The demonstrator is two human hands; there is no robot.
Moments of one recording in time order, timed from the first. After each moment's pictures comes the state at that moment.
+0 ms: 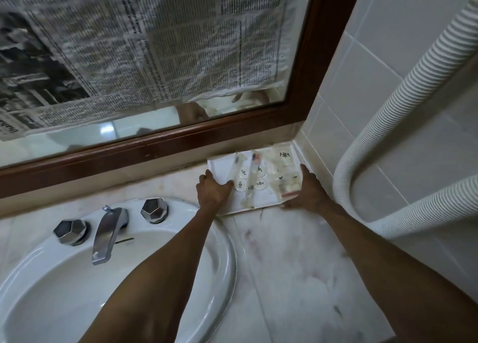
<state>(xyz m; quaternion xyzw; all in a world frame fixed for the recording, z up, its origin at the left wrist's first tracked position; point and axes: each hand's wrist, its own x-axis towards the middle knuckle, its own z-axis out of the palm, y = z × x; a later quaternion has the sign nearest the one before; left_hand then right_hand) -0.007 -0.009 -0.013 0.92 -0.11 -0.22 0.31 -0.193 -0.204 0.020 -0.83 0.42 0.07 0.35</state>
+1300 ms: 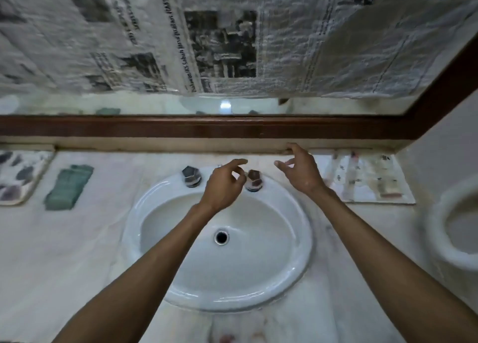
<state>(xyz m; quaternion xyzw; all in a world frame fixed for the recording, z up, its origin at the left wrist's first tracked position) 0.007 0.239 0.100 0.89 -0.20 -0.12 0.39 -0.043 0.019 0.098 -0.90 0.19 -0.06 0.39</state>
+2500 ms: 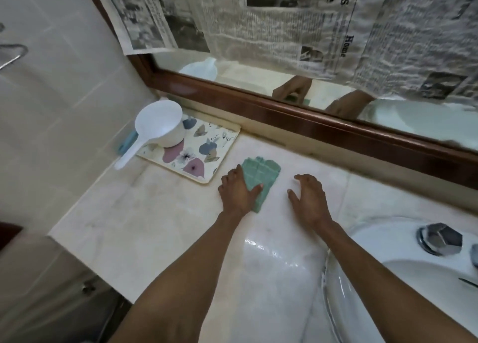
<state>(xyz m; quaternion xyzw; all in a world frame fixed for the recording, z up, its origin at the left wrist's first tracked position) 0.223 0.746 -0.021 0.96 0.12 -0.07 0.24 0.208 0.544 -0.034 -0.95 0.02 0.05 0.32</state>
